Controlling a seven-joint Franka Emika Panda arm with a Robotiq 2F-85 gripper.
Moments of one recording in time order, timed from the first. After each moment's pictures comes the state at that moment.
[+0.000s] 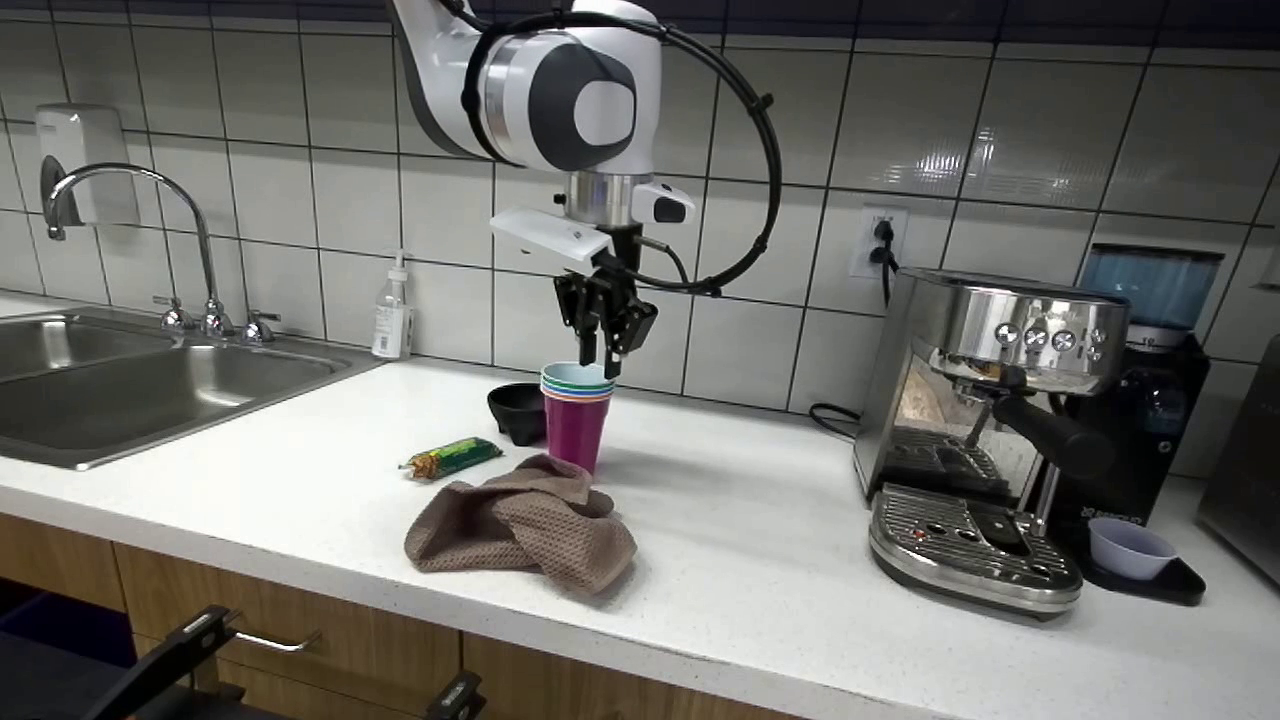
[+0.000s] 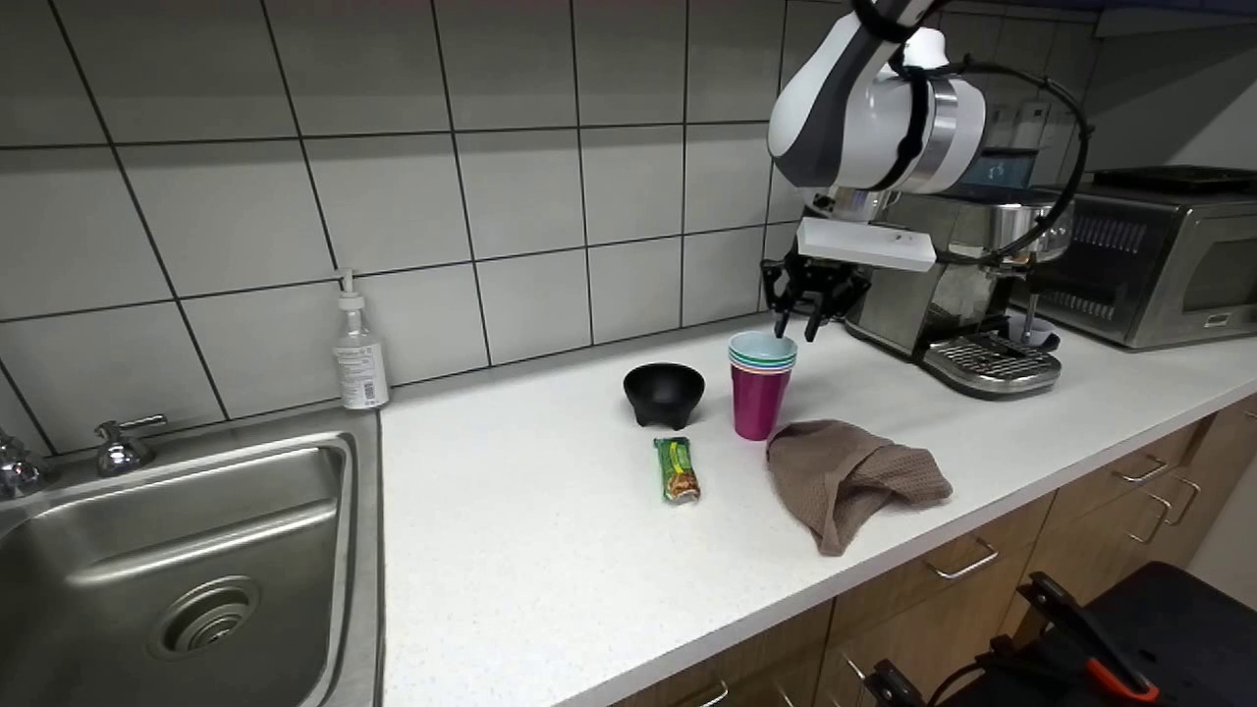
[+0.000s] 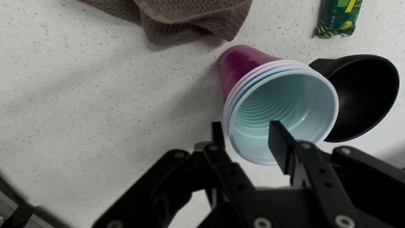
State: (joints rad) arm -0.09 0.13 -0.10 -2.37 0.21 2.71 0.05
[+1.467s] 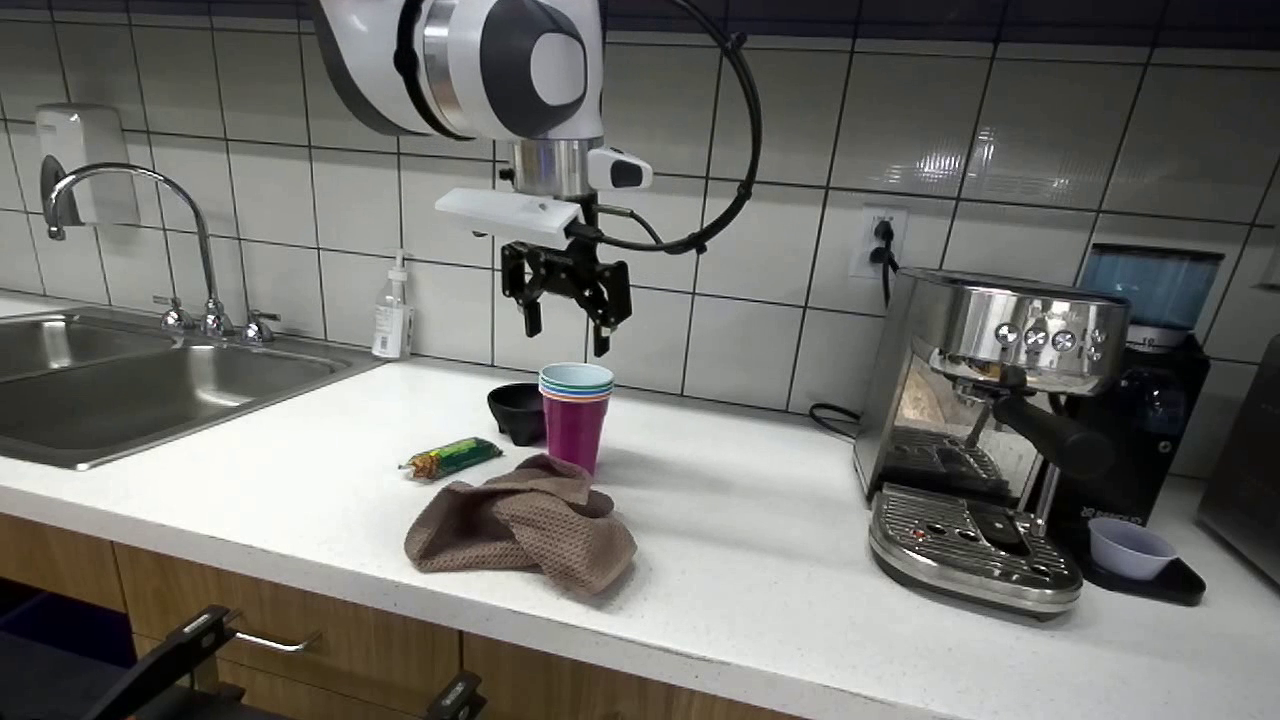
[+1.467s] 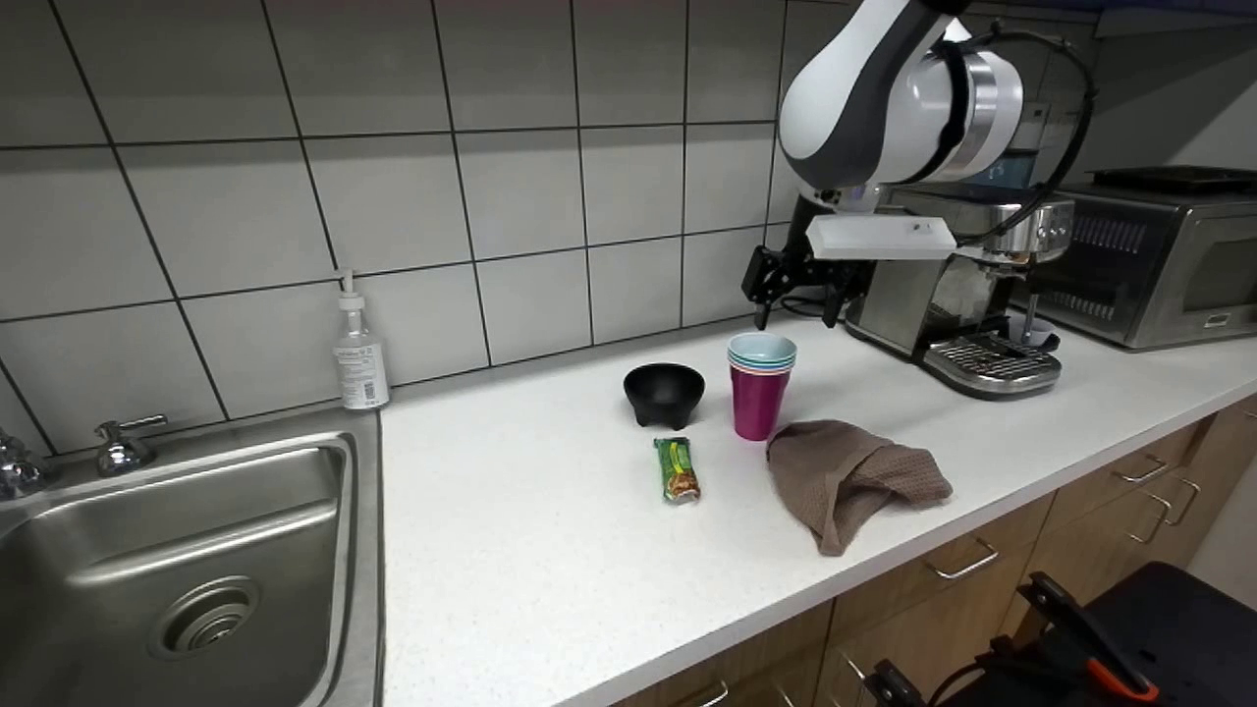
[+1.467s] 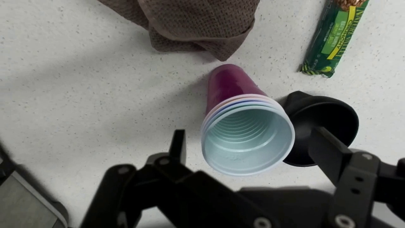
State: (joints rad) arm -0.05 -0.02 -0.09 -2.52 0.03 2.75 0.05
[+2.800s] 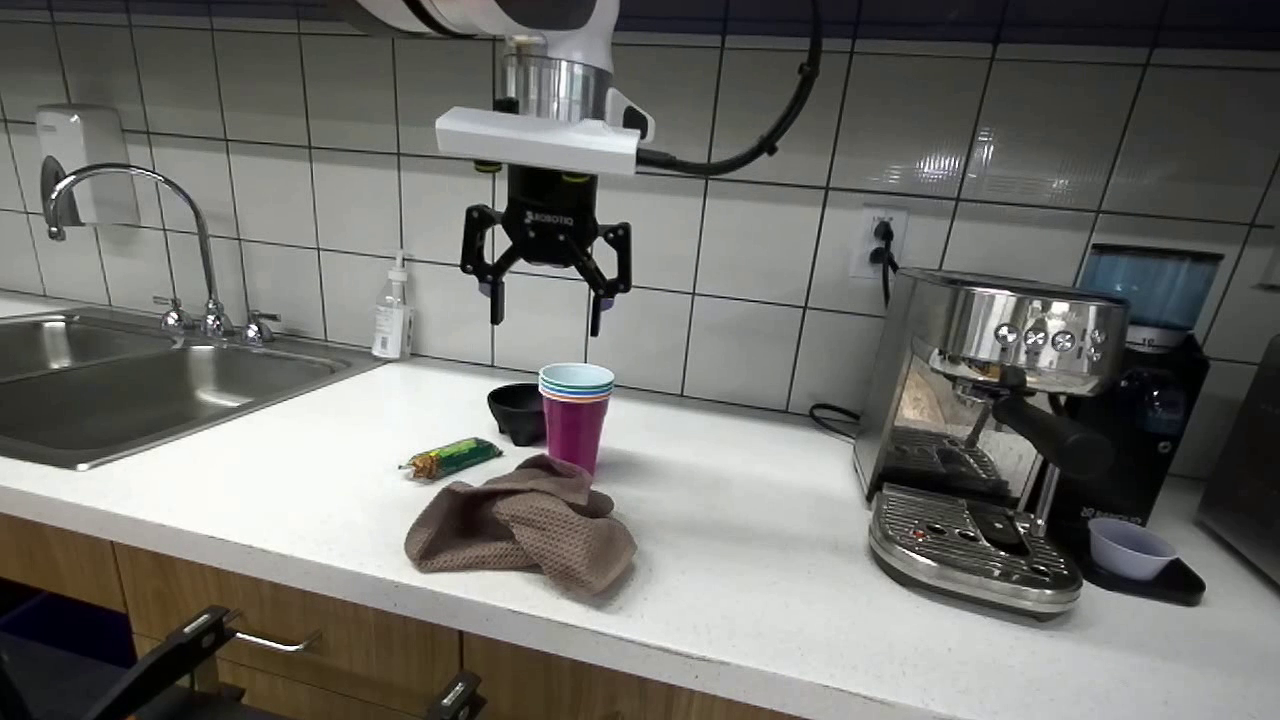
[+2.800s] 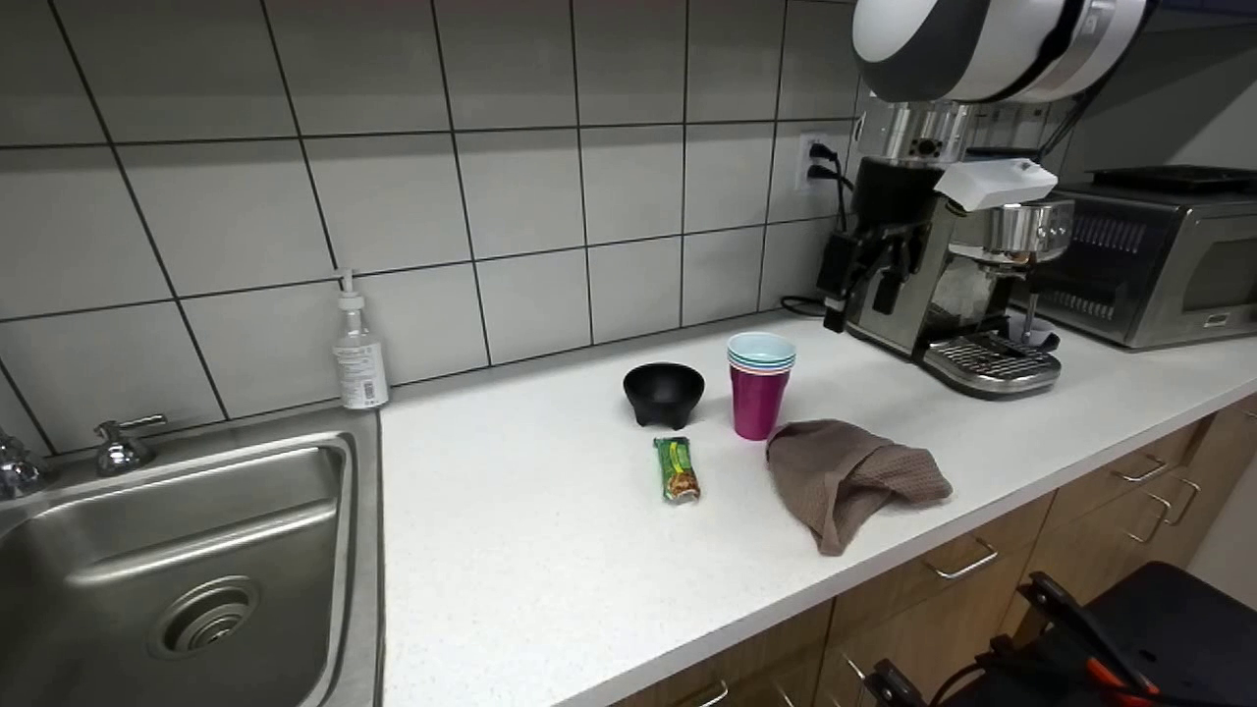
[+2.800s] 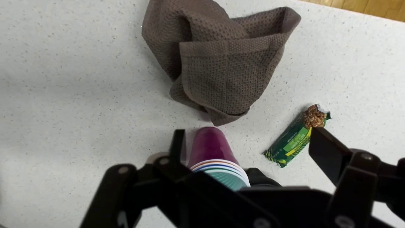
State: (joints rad) arm -0.03 -0.26 -0.18 -2.60 0.00 2.42 -0.45
